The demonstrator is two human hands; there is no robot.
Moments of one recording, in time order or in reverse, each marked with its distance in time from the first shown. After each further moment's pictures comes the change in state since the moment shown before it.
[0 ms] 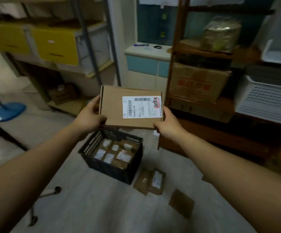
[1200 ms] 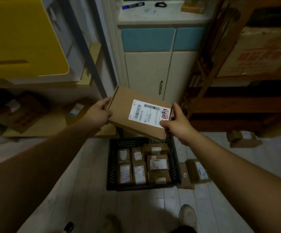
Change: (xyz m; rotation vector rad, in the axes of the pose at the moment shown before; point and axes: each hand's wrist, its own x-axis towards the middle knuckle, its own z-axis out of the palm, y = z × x) left_hand 0.462 -0.116 -0.174 0.210 -0.374 -0.080; right_hand 0.325 -0.030 0.299 0.285 0.353 0.429
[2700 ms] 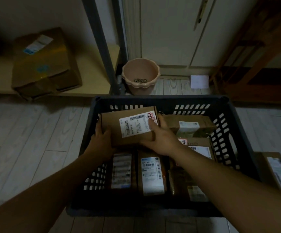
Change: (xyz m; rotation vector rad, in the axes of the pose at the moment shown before) left_hand 0.245 -0.508 0.220 0.851 -0.115 0.026; right_hand 0.289 0.480 0.208 -0.760 -0.265 -0.335
